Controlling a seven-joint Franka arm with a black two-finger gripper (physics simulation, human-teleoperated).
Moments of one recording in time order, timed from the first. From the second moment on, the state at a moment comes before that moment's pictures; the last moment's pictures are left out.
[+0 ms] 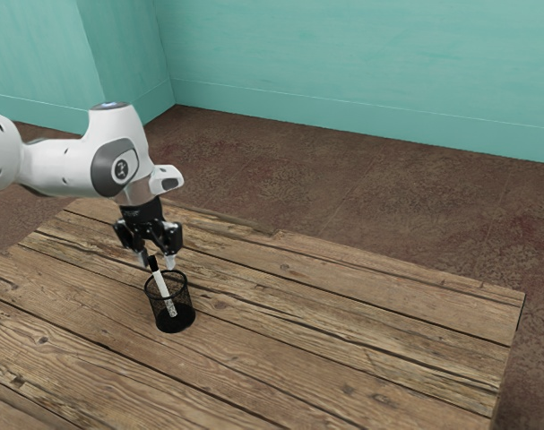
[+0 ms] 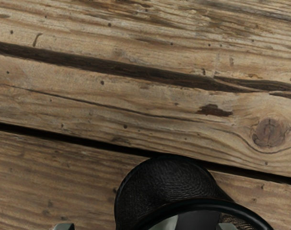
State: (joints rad) arm -0.06 0.18 0.20 -2.04 -0.12 2.15 0.02
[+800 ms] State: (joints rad) arm -0.07 0.13 0.19 -2.11 -0.13 2.24 -0.01
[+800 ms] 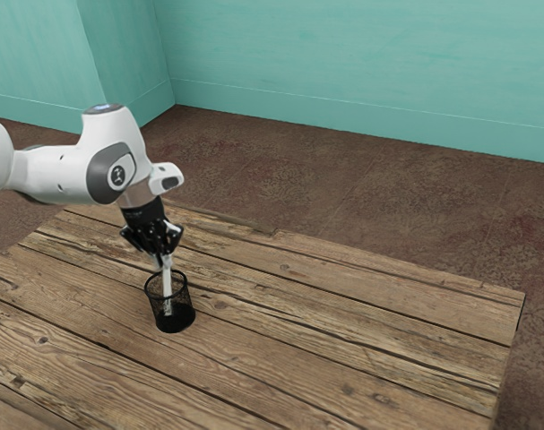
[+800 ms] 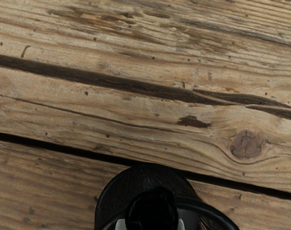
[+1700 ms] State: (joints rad) arm 0.03 -0.16 0.15 -2.13 0.17 2.02 -0.08
